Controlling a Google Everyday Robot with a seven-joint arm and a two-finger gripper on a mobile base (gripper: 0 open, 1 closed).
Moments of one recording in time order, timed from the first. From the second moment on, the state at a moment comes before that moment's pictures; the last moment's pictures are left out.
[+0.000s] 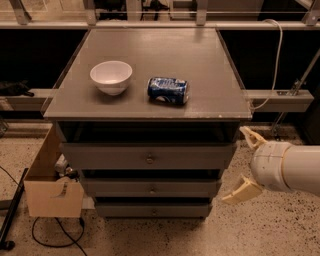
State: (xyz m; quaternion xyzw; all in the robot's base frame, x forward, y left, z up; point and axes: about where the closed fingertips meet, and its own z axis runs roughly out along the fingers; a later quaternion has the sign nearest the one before) arm 0.444 -0.176 0.793 -0.53 0.74 0.03 0.40
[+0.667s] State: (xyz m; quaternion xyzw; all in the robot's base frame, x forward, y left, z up) arm 0.449 -0.161 0.778 -0.55 0.74 0.02 0.39
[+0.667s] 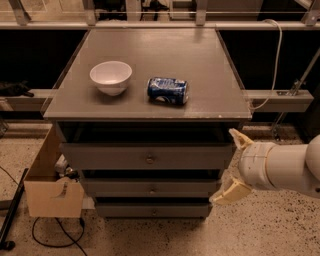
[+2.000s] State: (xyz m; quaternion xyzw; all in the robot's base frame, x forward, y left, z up) arm 0.518 -0.125 0.701 -0.58 0.75 -0.01 0.34
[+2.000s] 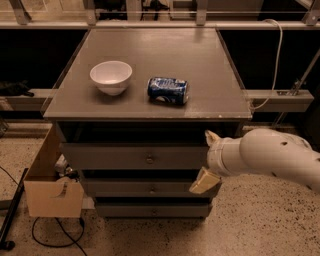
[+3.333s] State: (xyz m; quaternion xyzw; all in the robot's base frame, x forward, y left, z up) arm 0.552 -0.105 0.675 -0.59 0.73 -0.01 0.33
